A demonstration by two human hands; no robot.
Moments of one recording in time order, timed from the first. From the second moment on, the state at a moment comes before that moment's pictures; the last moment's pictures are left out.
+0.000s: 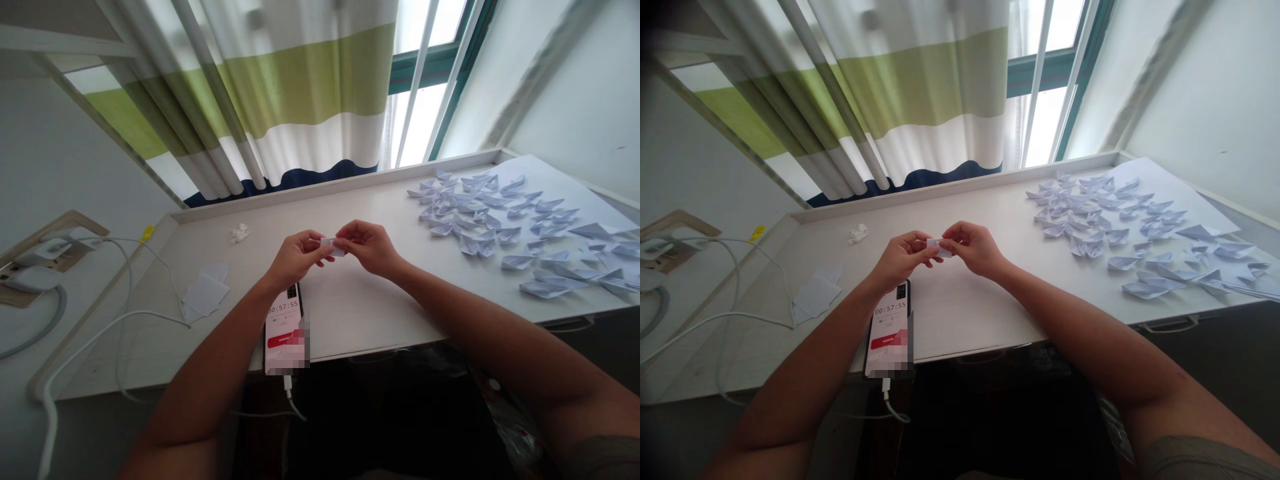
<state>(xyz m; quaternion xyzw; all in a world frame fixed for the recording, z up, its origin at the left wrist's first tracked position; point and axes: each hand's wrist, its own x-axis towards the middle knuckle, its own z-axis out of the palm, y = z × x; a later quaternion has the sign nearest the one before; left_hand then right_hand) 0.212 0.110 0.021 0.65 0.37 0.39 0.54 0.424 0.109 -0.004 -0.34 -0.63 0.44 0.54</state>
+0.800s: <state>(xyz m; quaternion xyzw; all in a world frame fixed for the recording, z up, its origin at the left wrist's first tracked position) 0.212 0.113 0.019 0.62 0.37 0.45 0.53 0.427 0.115 -0.010 -0.31 -0.63 0.49 0.51</state>
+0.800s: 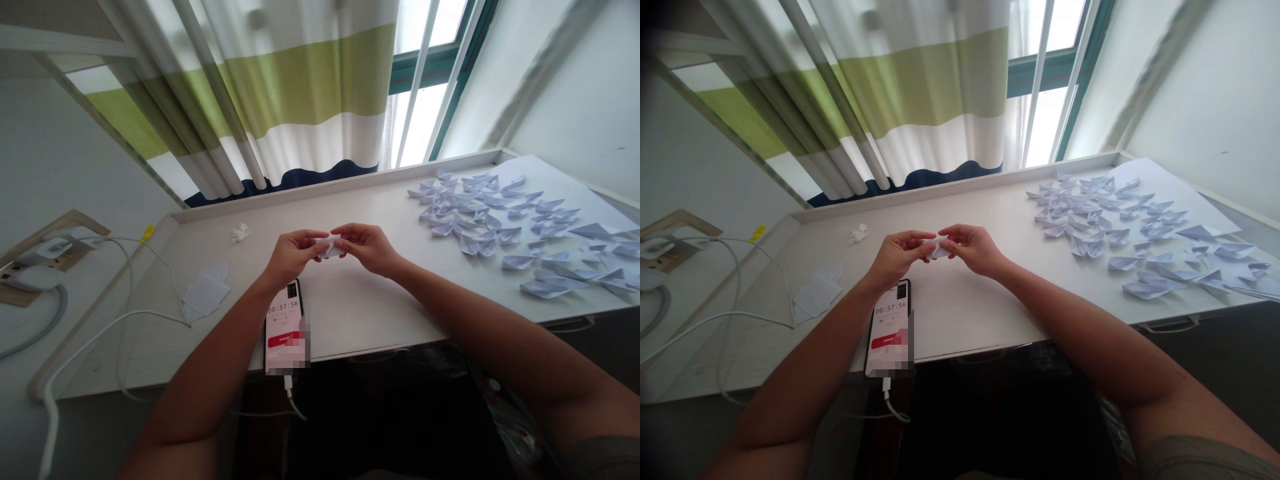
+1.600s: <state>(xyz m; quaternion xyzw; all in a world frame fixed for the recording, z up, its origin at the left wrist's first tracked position) 0.210 0.109 0.022 0.65 0.36 0.43 0.52 0.431 0.111 -0.002 -0.32 -0.64 0.51 0.48</state>
